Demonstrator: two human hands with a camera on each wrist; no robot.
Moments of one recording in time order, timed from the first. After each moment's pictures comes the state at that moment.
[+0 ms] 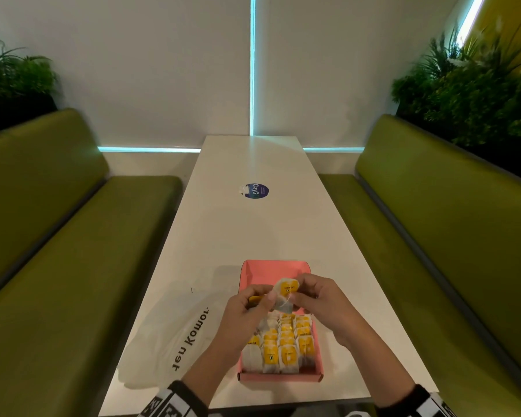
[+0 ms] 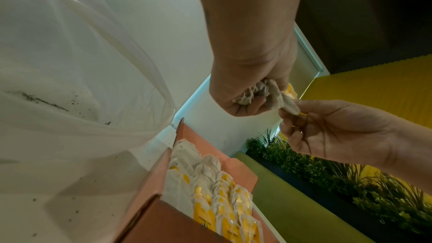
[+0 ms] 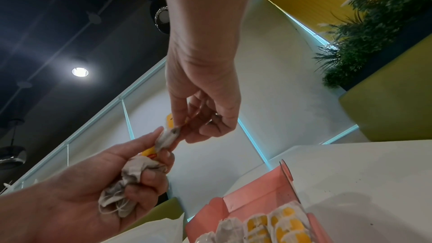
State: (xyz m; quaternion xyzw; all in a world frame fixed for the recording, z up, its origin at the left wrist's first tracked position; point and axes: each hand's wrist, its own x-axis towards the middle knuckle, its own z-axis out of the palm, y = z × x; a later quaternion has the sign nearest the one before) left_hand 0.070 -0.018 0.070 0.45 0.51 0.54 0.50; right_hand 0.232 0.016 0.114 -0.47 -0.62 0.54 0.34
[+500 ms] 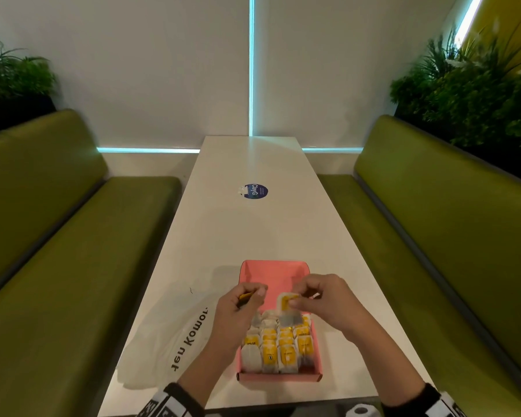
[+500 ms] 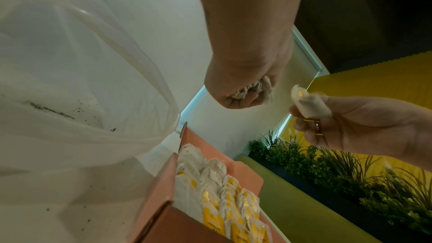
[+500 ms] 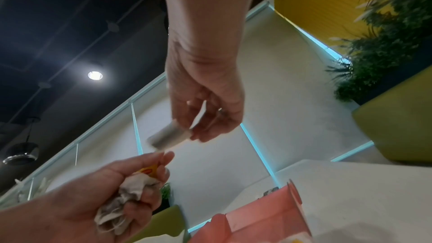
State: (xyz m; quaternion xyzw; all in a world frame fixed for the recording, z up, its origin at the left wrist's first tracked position) left_hand 0.064 -0.016 0.069 0.44 0.51 0.59 0.45; right_hand 0.240 0.016 0.126 -0.49 -0.69 0.44 0.30
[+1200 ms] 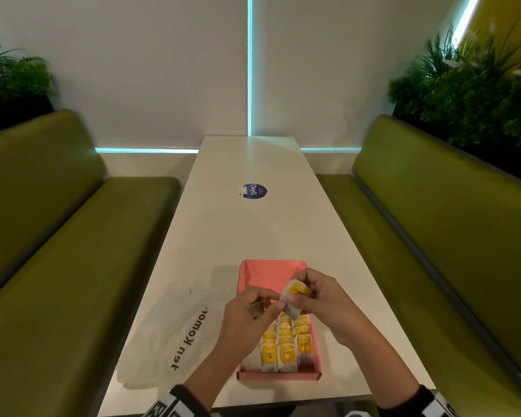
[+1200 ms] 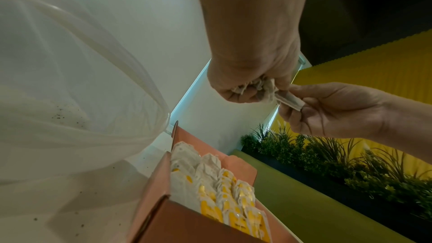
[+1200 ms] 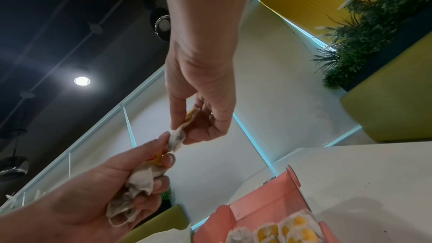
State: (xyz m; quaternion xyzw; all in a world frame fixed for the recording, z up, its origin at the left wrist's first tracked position) left_hand 0.073 -0.020 0.060 0.56 0.49 0.56 0.36; right_hand 0.235 0.012 0.118 -0.45 -0.60 0.56 0.35
